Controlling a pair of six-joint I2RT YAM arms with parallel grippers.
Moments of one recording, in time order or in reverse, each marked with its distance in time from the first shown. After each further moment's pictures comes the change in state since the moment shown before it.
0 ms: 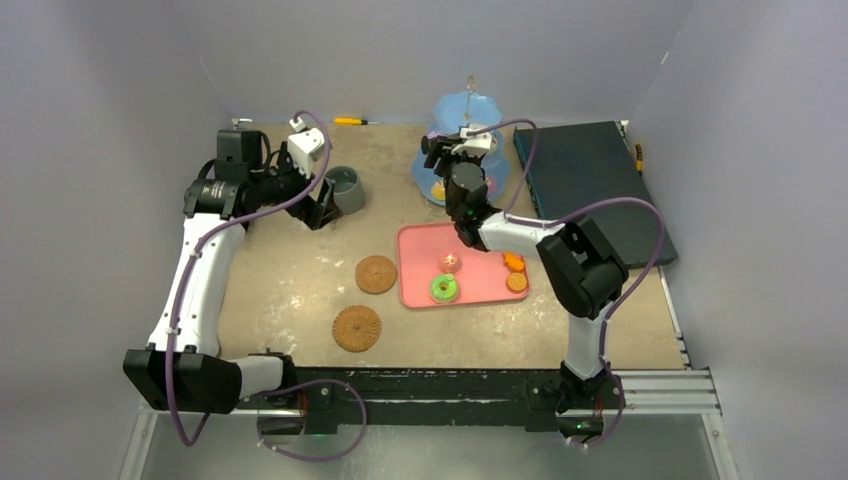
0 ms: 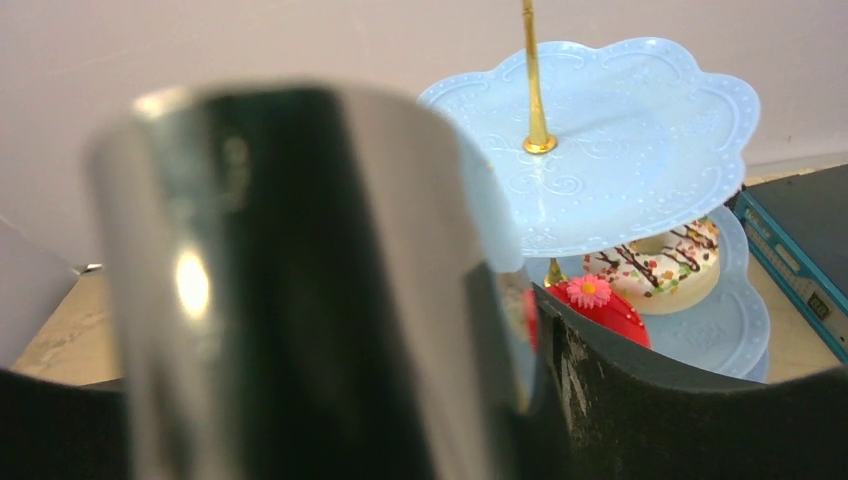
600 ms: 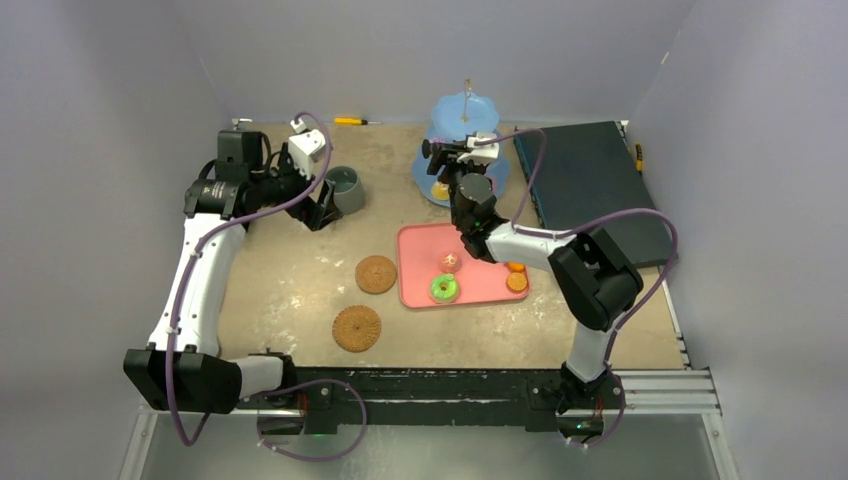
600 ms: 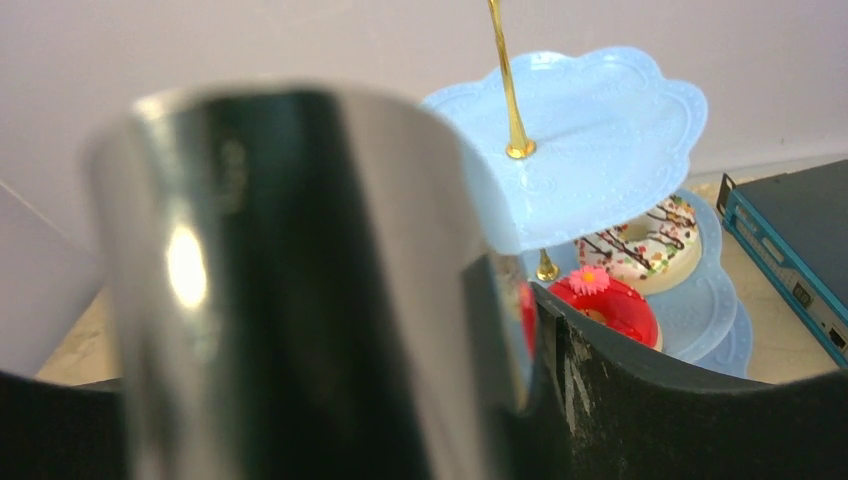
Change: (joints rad) left arm 0.000 0.000 -0.004 -0.003 0.004 0.005; right arm 0.026 -0.082 -0.114 0.052 0.013 0.008
